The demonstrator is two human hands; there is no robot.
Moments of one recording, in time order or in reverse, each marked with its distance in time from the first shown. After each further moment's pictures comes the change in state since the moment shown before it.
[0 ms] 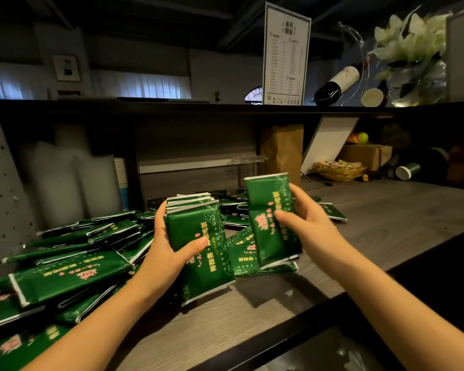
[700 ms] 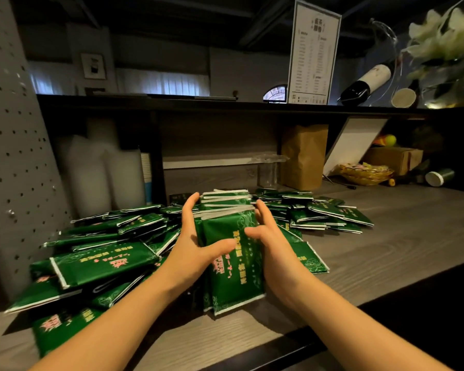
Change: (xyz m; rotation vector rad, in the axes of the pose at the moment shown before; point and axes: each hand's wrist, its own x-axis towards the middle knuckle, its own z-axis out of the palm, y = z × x) left_hand -0.002 -0.002 -0.003 -0.136 -0.090 0.032; right_hand 0.001 0.031 0.085 0.273 -0.172 0.158
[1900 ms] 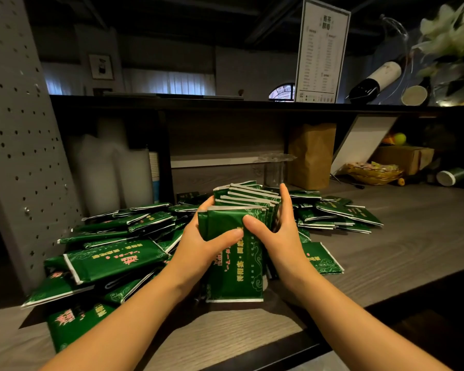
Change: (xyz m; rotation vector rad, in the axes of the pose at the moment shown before) left_hand 0.000 0.003 -0.005 -0.011 -0.024 -0.007; right_hand 0.016 0.007 -0.005 -0.119 0.156 -0.225
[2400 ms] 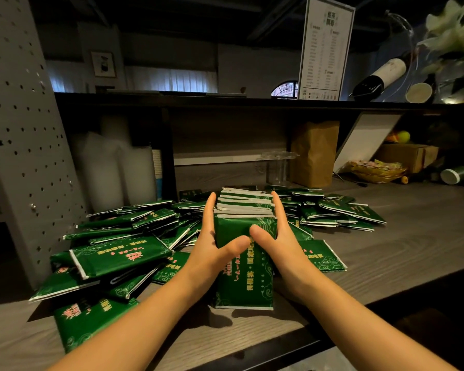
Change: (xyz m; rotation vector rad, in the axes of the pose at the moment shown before) left_hand -0.012 -0.001 0.012 -0.079 -0.062 0.017; right_hand -0.011 0.000 -0.001 -0.061 -0.149 0.102
